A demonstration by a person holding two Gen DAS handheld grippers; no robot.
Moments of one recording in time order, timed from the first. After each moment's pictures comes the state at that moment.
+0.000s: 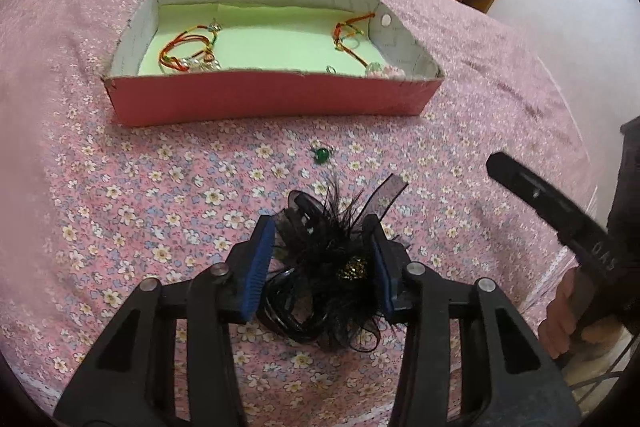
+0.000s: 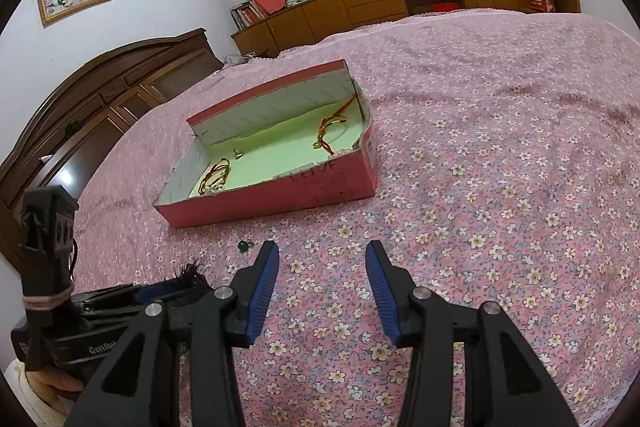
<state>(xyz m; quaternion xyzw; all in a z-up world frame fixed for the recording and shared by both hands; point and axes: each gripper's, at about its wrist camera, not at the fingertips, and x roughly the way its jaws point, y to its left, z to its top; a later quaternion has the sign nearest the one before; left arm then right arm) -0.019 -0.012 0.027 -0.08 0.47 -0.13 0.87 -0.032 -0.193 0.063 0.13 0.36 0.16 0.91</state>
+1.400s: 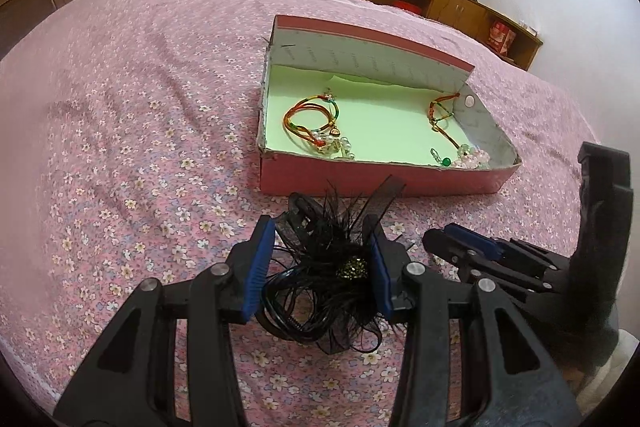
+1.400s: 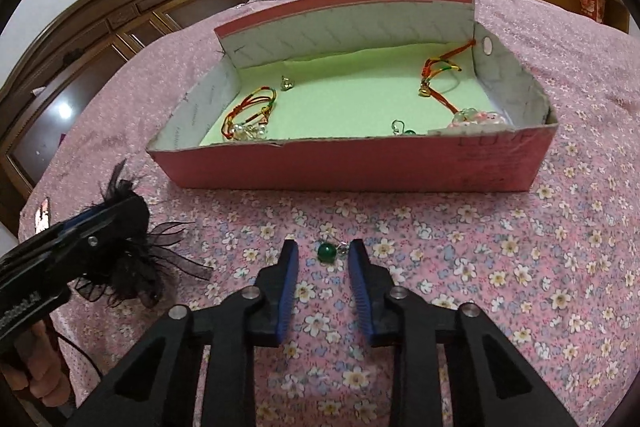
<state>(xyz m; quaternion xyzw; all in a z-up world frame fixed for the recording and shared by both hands) -0.007 0.055 0.046 -0.08 0.40 -0.03 0.91 0.029 -0.071 0.018 0.03 0.43 0.19 0.88</state>
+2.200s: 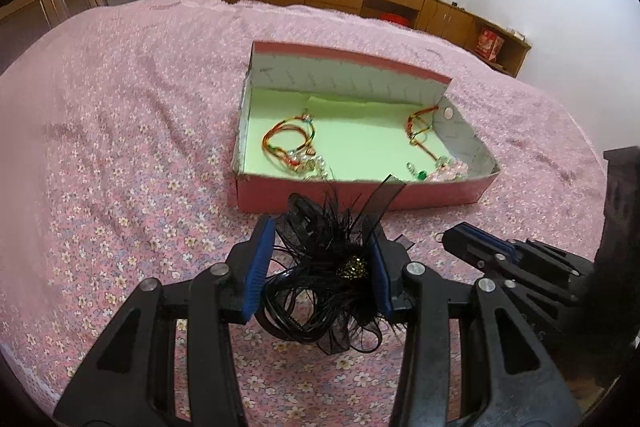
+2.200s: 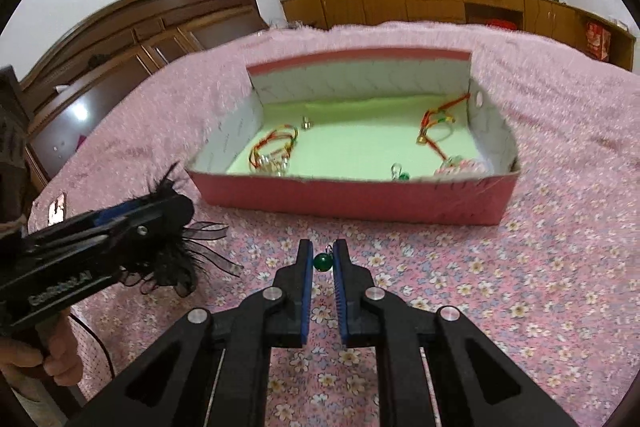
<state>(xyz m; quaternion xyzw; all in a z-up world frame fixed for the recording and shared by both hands) -0.015 0.037 0.064 -0.07 0.36 -0.04 0.93 -0.006 -0.092 0.060 0.03 0.36 0.22 0.91</state>
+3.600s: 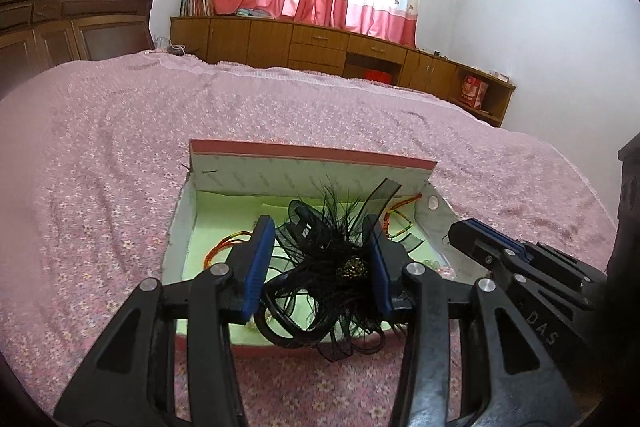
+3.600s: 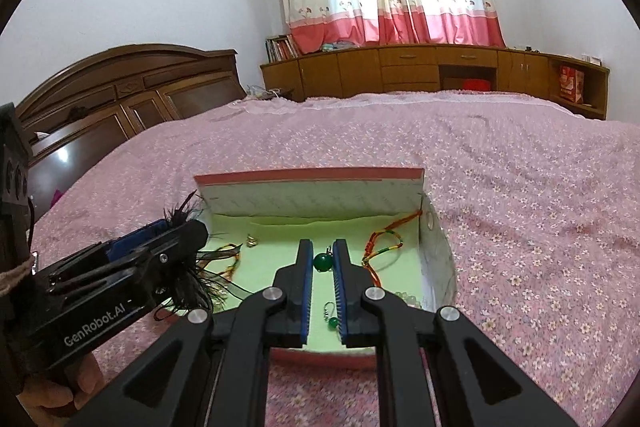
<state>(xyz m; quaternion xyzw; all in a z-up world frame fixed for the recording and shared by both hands) 0.060 0.007 0.079 -0.07 0.26 -0.06 0.96 0.070 -0.119 0.091 0.03 0.26 0.17 0.95</state>
